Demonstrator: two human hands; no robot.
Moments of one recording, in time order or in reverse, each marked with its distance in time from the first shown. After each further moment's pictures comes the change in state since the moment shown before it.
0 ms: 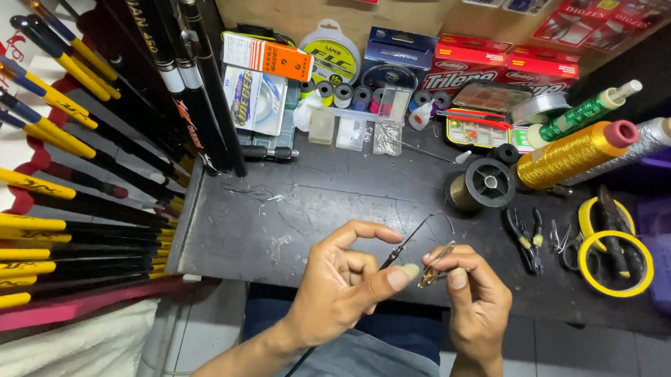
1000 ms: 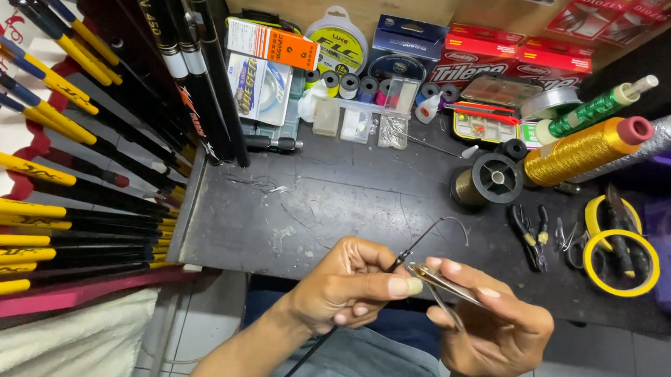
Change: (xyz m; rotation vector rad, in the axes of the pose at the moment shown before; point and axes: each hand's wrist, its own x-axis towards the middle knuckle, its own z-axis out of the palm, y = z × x) left_hand 0.007 -0.029 -0.024 -0.548 -0.397 -0.313; right_hand -0.014 -0.013 0.018 0.126 0.136 -0.474
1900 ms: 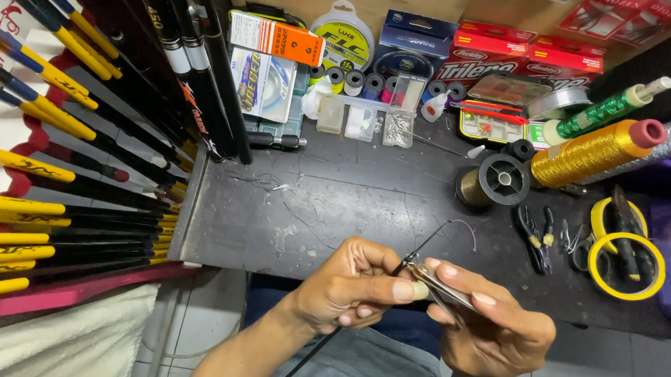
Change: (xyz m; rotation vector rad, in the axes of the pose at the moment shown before) left_hand 0.002 0.002 -0.004 -0.009 0.005 -0.011; right_hand 0.004 0.006 0.003 0.038 -0.060 -0.047
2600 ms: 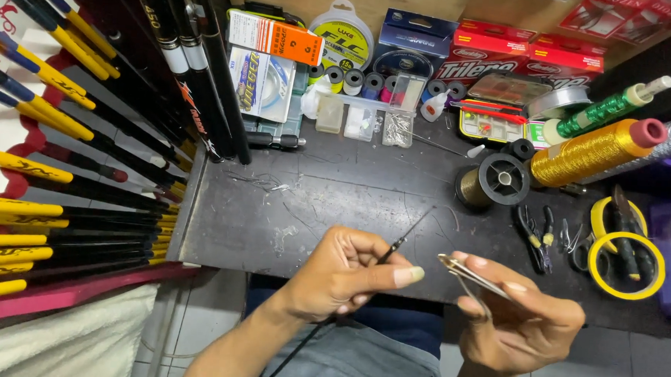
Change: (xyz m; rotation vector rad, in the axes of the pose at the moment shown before) left_hand 0.001 0.018 0.011 0.405 0.269 0.069; right_hand 0.002 0.003 -0.011 -0.112 0.130 0.092
